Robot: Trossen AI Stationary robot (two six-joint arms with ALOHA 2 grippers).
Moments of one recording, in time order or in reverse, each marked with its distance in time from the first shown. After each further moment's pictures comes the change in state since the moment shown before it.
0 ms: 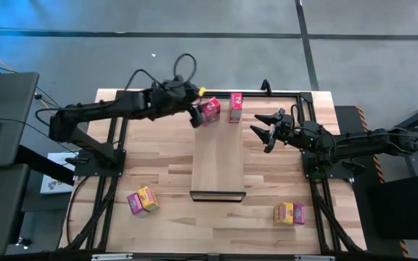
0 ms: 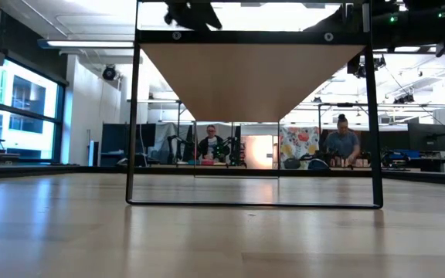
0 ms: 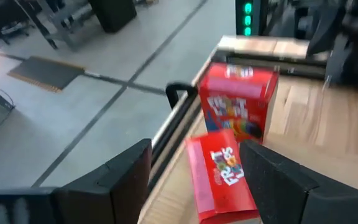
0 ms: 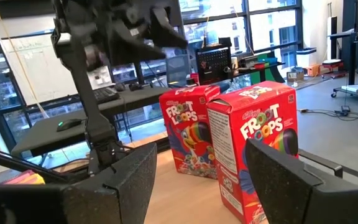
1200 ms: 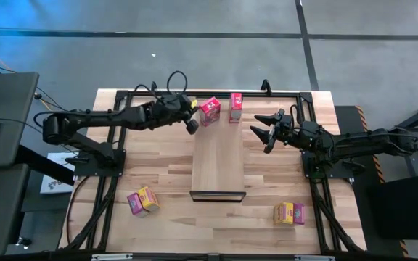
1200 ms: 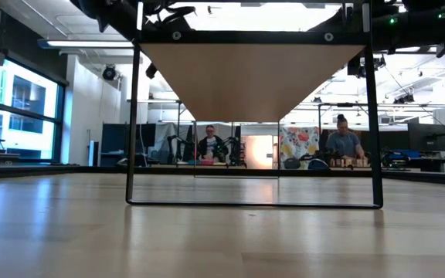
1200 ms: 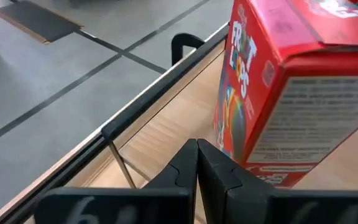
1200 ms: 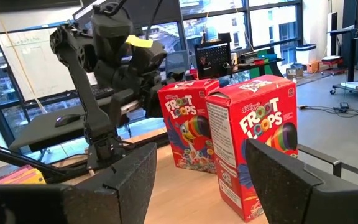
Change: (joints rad) left arm 0.072 -0.064 -0.477 0.375 0.048 -0.210; right arm 0.000 0.000 0.000 -0.018 0.000 0.001
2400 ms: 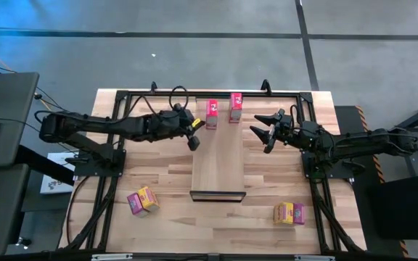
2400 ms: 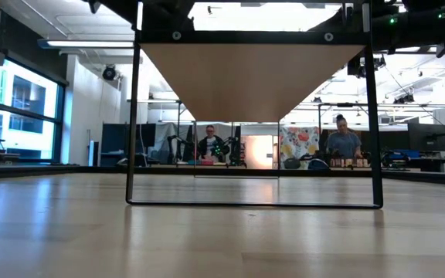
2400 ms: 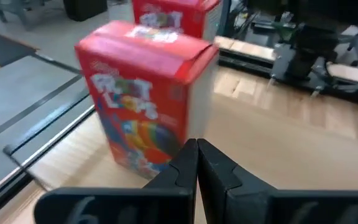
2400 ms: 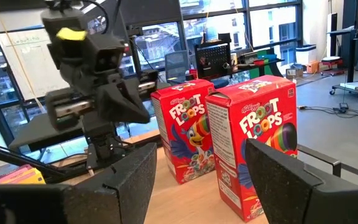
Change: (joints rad) left arm -0.211 -0.025 0.002 0.049 -0.020 -0.034; right arm 0.000 0.000 0.000 0.000 0.000 -0.004
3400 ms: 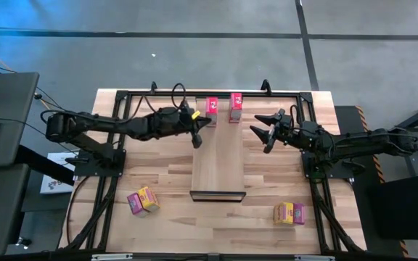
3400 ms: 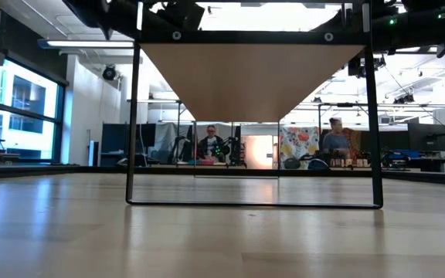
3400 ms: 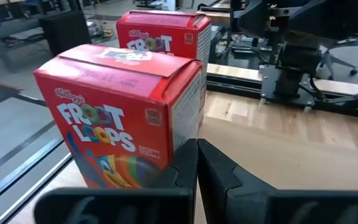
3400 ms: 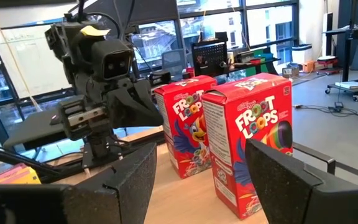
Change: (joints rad) left arm 0.093 0.074 -0.092 0.325 0.150 0.141; right arm 0.000 0.000 0.000 -0.010 0.014 -0.004
